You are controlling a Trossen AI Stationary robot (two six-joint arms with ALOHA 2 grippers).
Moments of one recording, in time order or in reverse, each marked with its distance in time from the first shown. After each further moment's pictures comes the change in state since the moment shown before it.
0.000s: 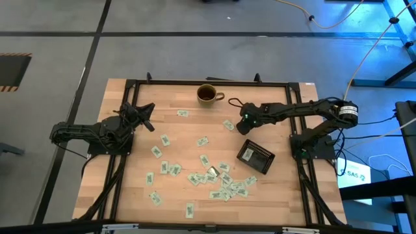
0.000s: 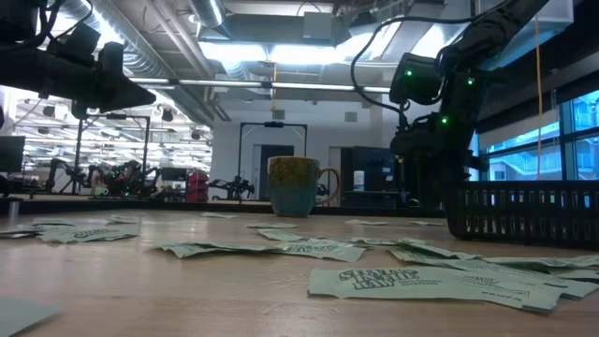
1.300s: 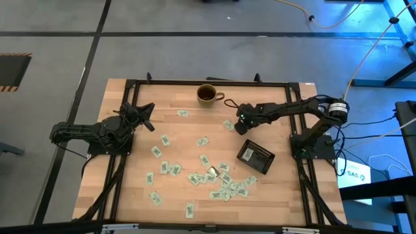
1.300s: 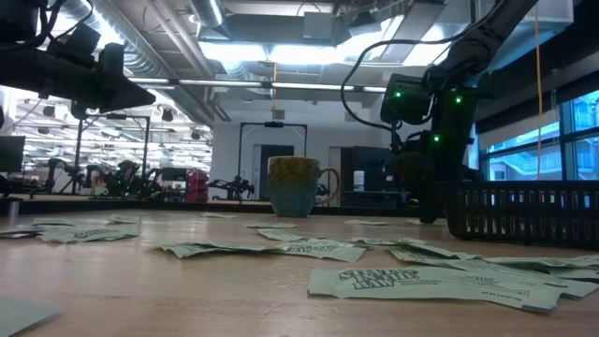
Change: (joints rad) left arm 0.000 0.003 0.000 -0.002 -0.009 0.000; right arm -0.021 0.157 0.009 0.015 0.004 -0.022
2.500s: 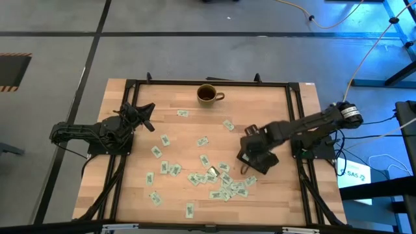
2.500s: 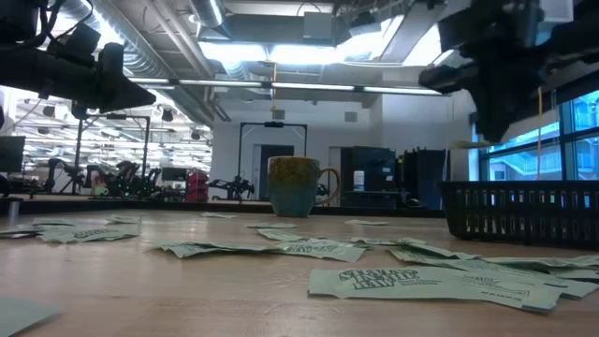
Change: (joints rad) left arm 0.000 0.002 0.000 0.001 0.009 0.000; right arm 0.548 -0.183 0.331 -0.591 -0.095 -0.936
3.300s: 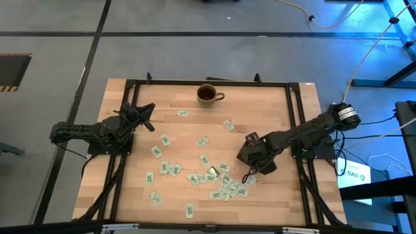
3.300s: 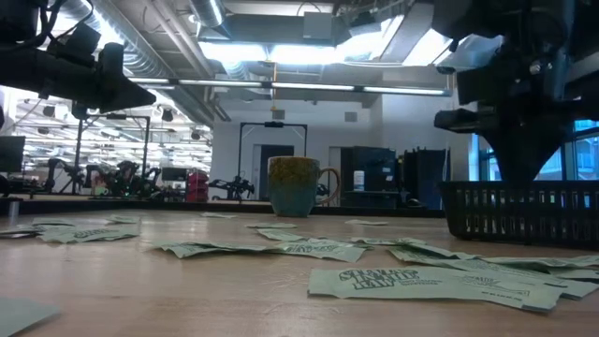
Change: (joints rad) left arm 0.000 0.001 0.000 0.000 0.002 0.000; right arm 0.069 0.044 -0.207 0.234 0.017 0.111
